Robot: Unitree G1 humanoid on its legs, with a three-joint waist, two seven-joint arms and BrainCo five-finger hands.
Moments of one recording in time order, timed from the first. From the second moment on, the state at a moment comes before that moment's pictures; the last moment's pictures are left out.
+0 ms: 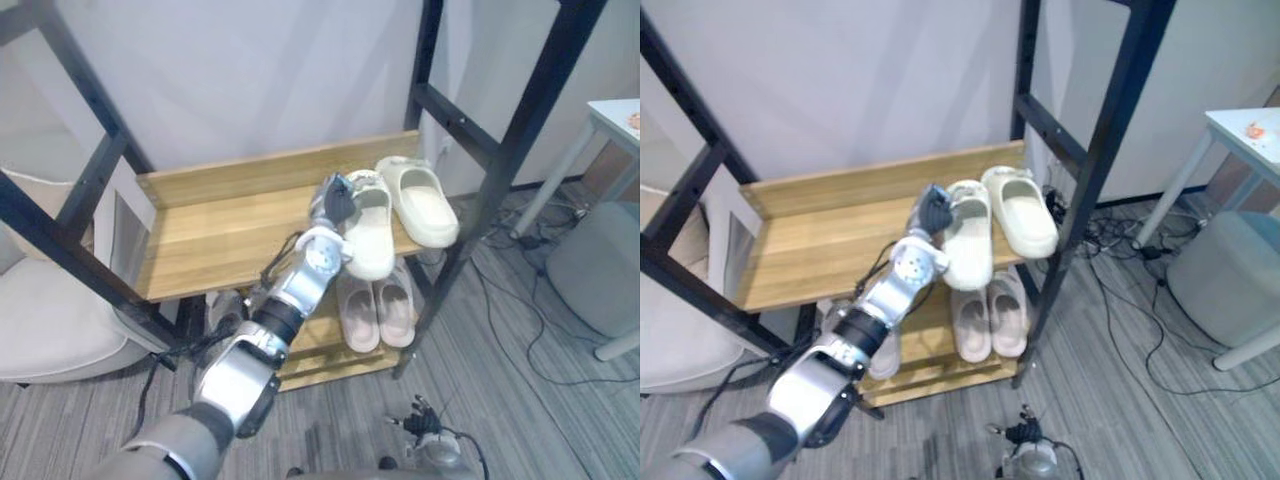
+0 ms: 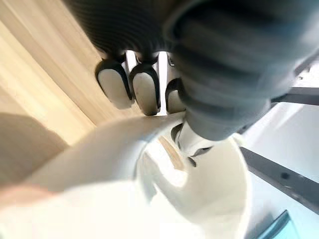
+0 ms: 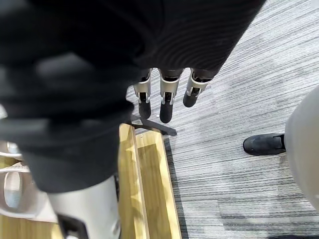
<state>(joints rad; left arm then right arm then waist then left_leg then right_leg) -0.83 -0.05 -0.31 0.68 0.35 0.07 0.37 0.07 -0.01 -0.04 0.88 -0.07 -0.02 -0.18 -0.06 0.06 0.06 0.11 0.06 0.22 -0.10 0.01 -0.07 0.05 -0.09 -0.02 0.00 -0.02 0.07</state>
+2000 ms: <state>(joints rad) -0.87 -0.01 -0.16 0.72 0.27 0.07 0.37 0.08 -0.01 -0.07 0.88 -0.08 -0.02 -0.19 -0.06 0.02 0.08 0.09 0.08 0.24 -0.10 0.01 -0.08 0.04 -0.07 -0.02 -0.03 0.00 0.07</state>
